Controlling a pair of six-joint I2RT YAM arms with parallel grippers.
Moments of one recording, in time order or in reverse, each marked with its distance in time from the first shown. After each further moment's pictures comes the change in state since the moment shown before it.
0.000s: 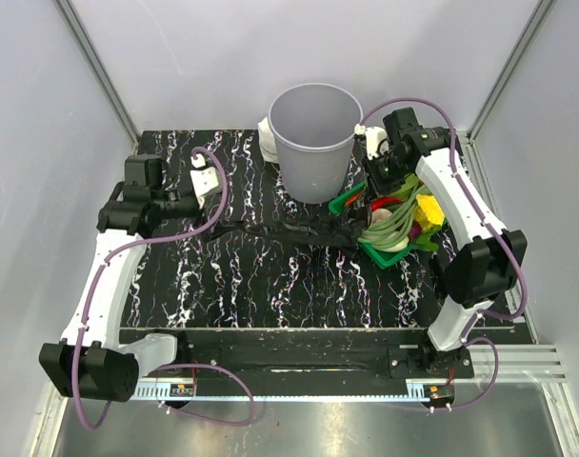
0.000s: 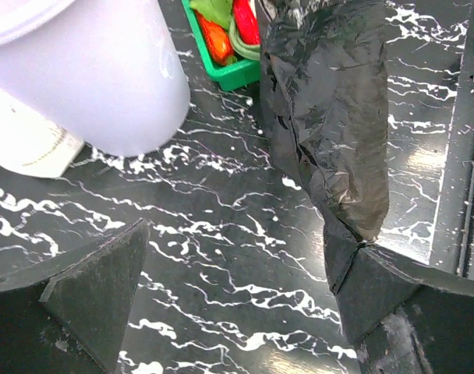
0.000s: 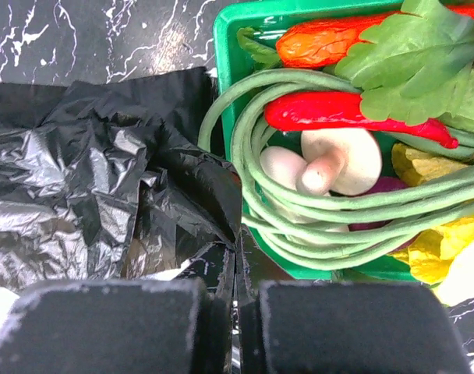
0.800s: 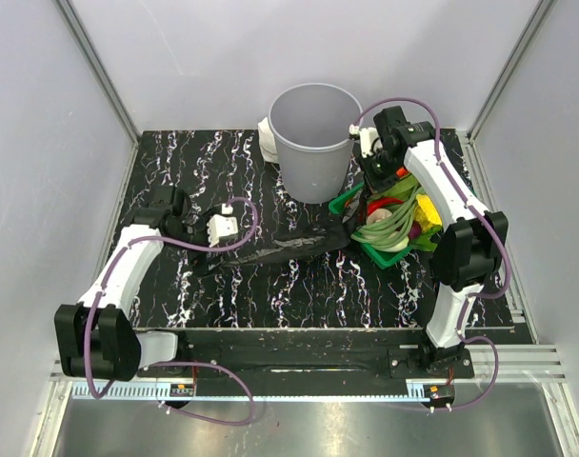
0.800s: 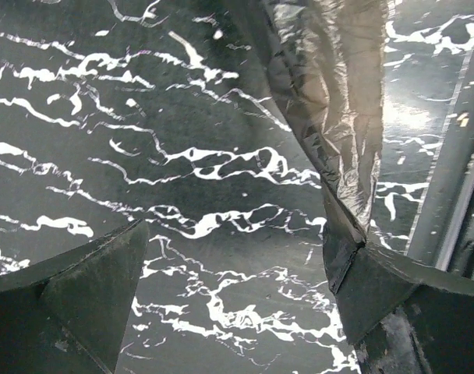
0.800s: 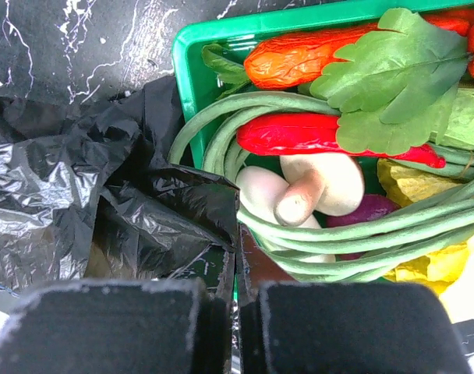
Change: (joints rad) left arm -0.006 0.107 -0.221 -0.203 -0.321 0.407; right arm 0.001 0.158 0.098 -0.004 0.056 0.015
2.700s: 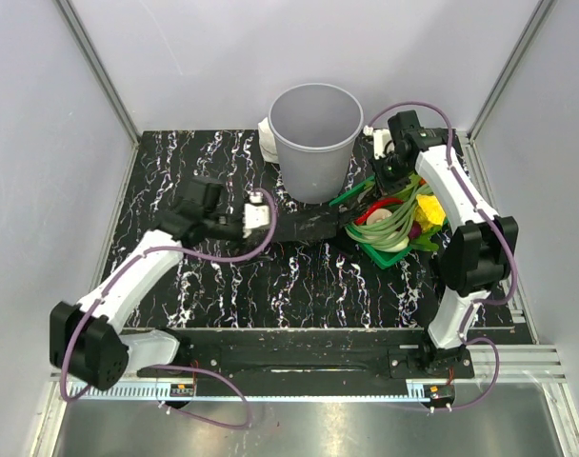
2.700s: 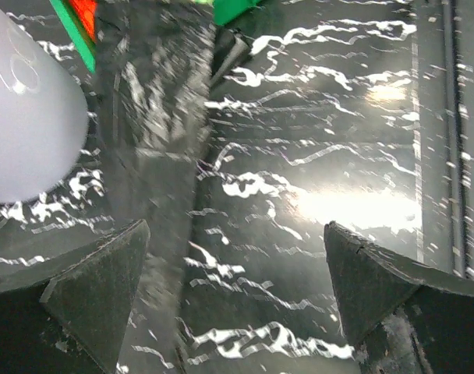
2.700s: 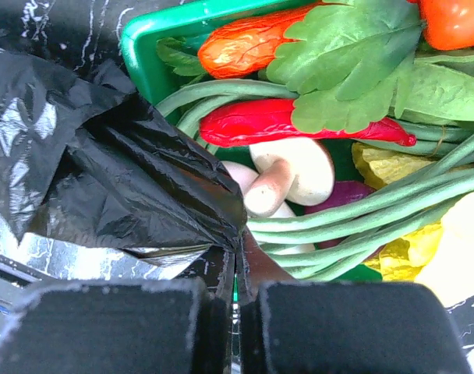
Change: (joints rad) left arm -0.259 -0.074 0.021 0.315 0.227 -0.306; right arm -0.068 -0.044 -0.104 0.078 0.015 0.010
